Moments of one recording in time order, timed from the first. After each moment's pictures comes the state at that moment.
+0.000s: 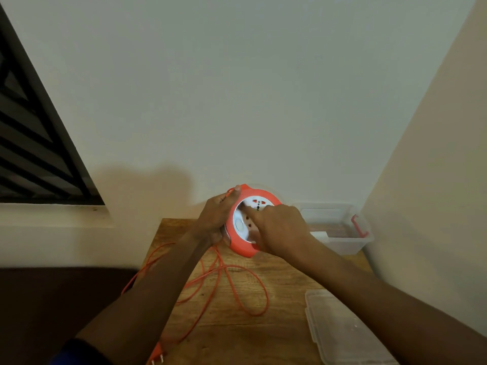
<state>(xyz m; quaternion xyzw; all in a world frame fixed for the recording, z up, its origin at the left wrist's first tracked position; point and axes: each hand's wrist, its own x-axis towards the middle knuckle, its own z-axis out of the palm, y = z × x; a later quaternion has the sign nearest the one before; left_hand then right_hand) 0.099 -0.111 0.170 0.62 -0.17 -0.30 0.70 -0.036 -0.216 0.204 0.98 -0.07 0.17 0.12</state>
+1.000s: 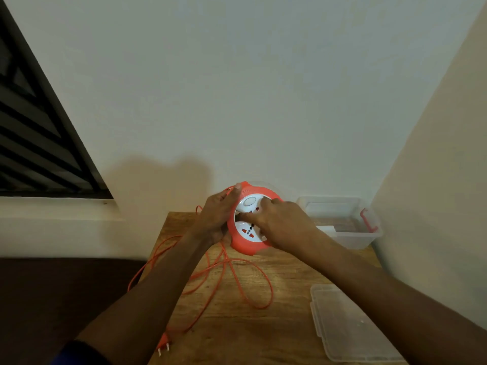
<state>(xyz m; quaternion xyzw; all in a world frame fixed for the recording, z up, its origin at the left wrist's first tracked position) 0.096 -0.104 0.162 0.58 -0.19 -0.32 0.72 -0.040 -0.222 0.210 0.98 0.05 0.10 0.13</state>
